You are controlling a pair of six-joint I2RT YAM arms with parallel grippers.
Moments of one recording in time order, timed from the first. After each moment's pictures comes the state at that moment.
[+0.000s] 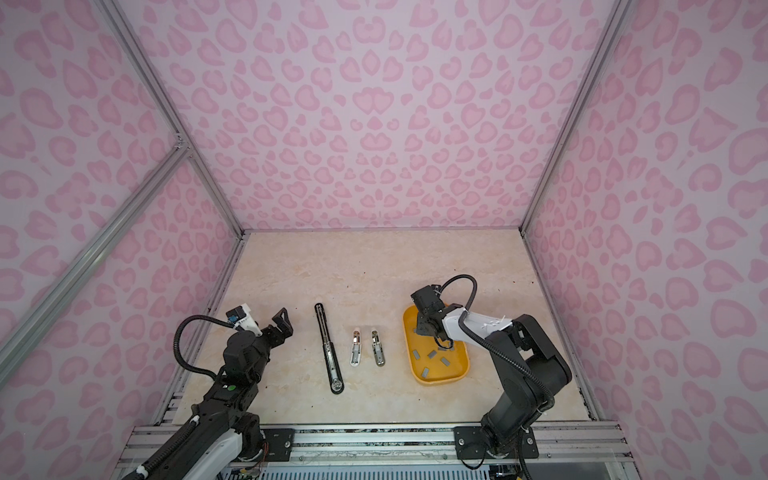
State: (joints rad) left arm -0.20 0.72 0.15 0.26 -0.28 -0.50; right arm 0.52 1.64 0.82 -0.35 0.25 0.58
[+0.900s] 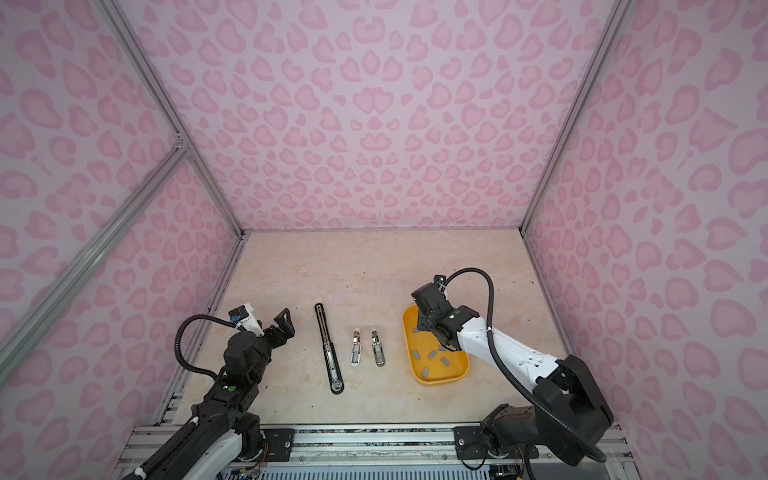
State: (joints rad) left arm -0.22 0.71 0.15 0.27 -0.26 -0.49; right arm 0.64 1.29 0.86 -0.54 0.38 0.64
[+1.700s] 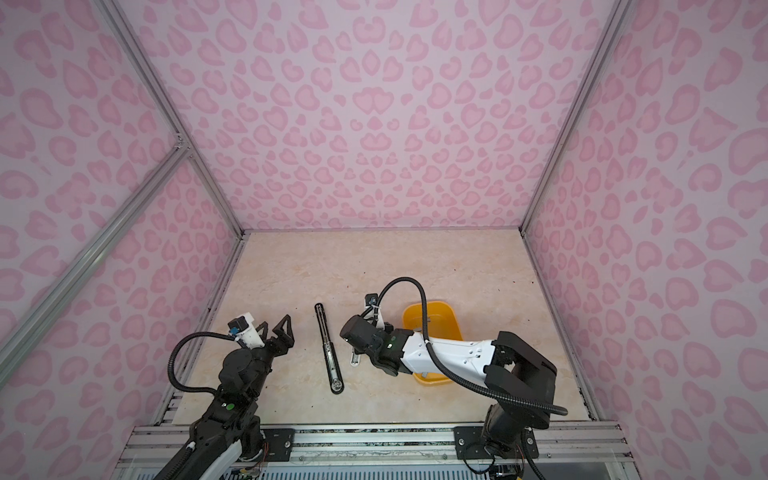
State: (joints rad) left arm -0.31 0.45 0.01 0.31 -0.21 -0.48; right arm 1.10 1.63 1.02 -0.30 0.52 0.81
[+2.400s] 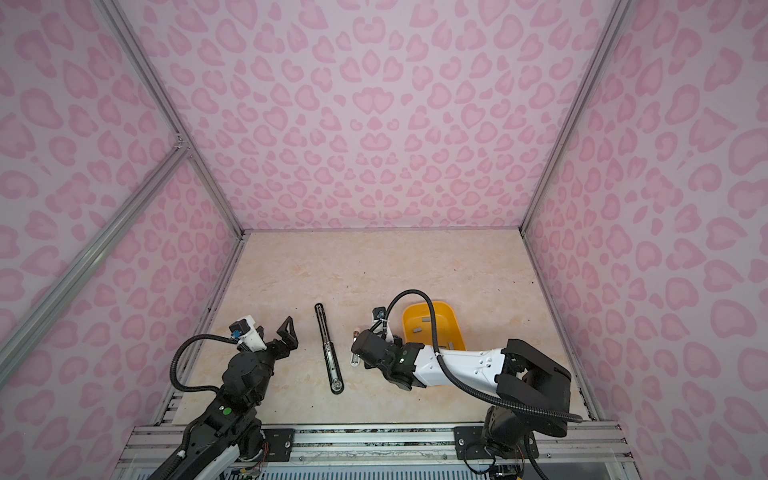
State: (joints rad) left arm -0.43 0.46 0.07 0.15 -0.45 -0.47; right arm 1.13 1.52 0.84 -0.23 0.48 0.79
